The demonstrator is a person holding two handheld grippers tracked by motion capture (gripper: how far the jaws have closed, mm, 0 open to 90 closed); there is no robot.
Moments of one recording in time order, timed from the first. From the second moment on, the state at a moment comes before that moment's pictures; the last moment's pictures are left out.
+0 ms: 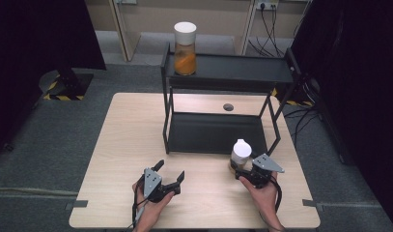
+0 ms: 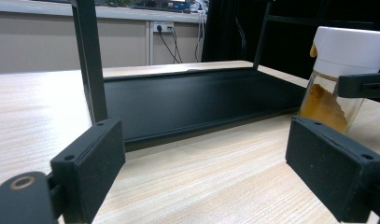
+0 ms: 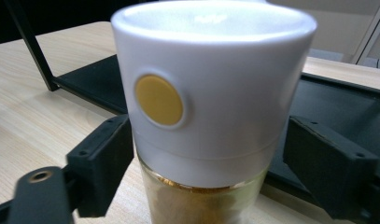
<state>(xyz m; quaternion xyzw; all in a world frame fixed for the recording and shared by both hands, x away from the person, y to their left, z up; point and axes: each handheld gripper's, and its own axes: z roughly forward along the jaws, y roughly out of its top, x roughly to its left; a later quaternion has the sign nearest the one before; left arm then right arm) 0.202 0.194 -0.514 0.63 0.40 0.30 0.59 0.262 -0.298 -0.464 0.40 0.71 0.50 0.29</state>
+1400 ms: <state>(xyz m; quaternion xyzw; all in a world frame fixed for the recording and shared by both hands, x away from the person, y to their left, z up) 0.202 0.194 -0.514 0.63 0.41 0.30 0.59 0.238 -0.307 -0.432 0.37 0.65 0.58 0.34</state>
